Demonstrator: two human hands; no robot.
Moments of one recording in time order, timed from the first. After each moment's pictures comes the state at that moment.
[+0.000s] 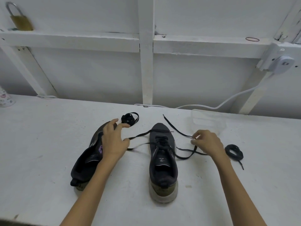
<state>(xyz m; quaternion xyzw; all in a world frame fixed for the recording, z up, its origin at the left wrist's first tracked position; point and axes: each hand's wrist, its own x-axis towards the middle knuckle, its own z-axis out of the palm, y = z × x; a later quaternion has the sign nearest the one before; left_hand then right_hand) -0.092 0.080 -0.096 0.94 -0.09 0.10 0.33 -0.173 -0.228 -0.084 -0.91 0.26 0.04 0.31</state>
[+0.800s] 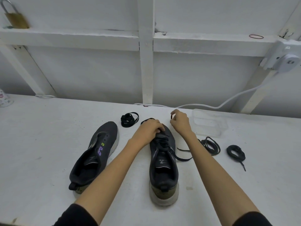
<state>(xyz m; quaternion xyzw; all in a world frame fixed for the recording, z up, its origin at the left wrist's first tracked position) -0.045 -0.016 -0.095 0.90 -0.37 -0.04 0.23 -0.050 -0.192 -0.122 -0.93 0.16 -0.09 0.32</state>
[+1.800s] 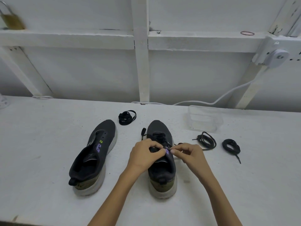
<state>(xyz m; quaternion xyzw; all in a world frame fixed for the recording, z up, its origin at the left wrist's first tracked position) -0.161 0.013 -0.077 0.88 -0.16 -0.11 0.43 -0.227 -0.159 -0.090 -0.77 0.11 -0.07 0.63</state>
